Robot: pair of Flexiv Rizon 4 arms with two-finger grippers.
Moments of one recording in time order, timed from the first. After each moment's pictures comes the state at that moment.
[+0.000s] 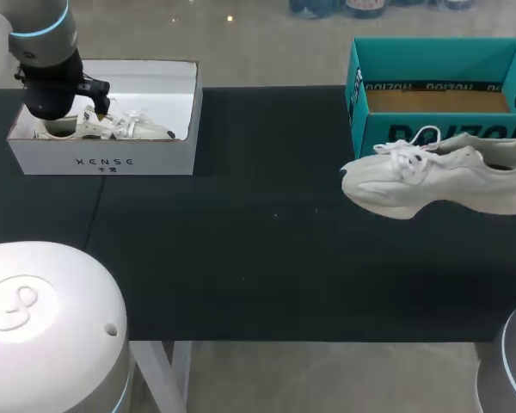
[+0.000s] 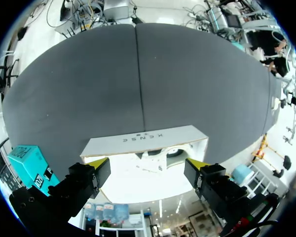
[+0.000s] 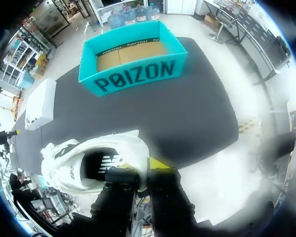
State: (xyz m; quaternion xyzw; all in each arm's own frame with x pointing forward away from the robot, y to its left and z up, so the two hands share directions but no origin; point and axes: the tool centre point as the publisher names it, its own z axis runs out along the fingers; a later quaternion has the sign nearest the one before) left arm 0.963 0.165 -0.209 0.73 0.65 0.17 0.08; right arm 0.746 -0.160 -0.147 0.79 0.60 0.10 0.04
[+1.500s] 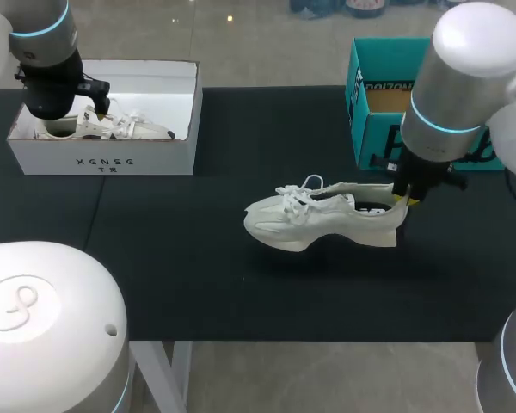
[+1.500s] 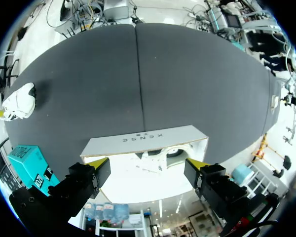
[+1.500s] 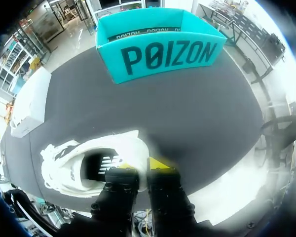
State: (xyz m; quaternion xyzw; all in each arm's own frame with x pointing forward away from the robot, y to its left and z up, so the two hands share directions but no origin) left arm 0.963 0.165 -0.209 0.73 0.65 0.17 0.08; right arm 0.793 -0.006 -0.289 0.81 0.57 0.09 0.08
